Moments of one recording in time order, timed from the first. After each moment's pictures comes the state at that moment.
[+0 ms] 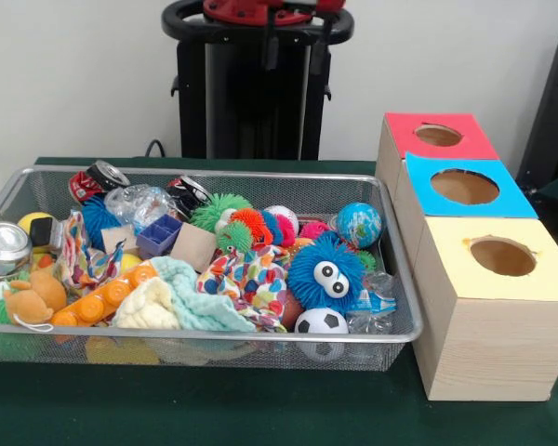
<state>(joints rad) -0.30 -1.09 0.03 2.02 -0.15 0.57 1.57</state>
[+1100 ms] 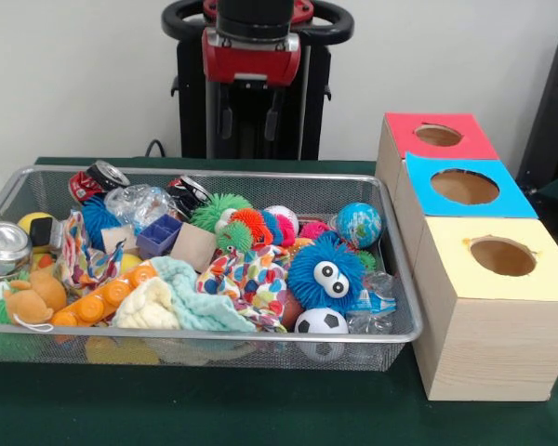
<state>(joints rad) -0.45 -0.89 0.14 1.93 -0.31 0.50 1.57</state>
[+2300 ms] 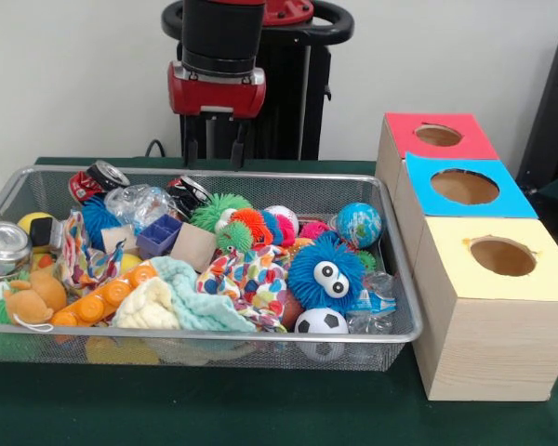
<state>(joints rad) -0.50 -0.82 0.17 1.87 -0.44 0.44 1.57</state>
